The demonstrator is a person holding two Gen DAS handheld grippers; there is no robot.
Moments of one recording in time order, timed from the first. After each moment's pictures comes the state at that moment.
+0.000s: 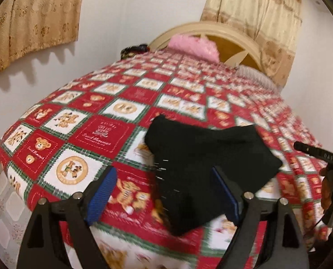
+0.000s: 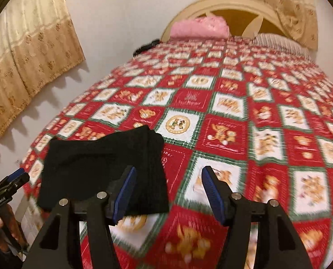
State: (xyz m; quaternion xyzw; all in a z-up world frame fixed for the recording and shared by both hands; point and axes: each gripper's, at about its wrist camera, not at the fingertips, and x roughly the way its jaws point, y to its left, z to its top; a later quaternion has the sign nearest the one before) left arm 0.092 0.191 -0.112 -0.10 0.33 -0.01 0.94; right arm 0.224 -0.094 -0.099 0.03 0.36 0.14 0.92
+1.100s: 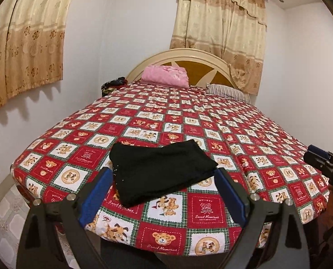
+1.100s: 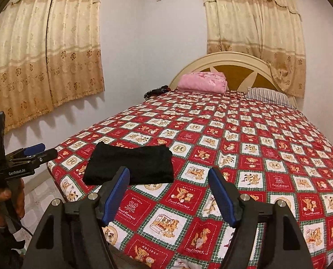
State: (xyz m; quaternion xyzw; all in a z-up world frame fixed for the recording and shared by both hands) left arm -0.019 0.114 -0.033 -0.05 0.24 -0.05 0.97; right arm 0.017 -0.118 -0.009 -0.02 0.22 0.15 0.97
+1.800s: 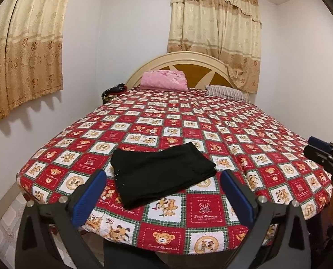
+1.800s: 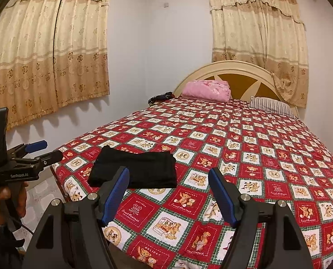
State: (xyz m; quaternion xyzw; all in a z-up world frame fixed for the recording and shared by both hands) left arm -0.030 0.101 -0.025 -0.03 0.23 -0.04 0.97; right arm 0.006 -0.112 -0.003 -0.04 0.20 0.15 0.97
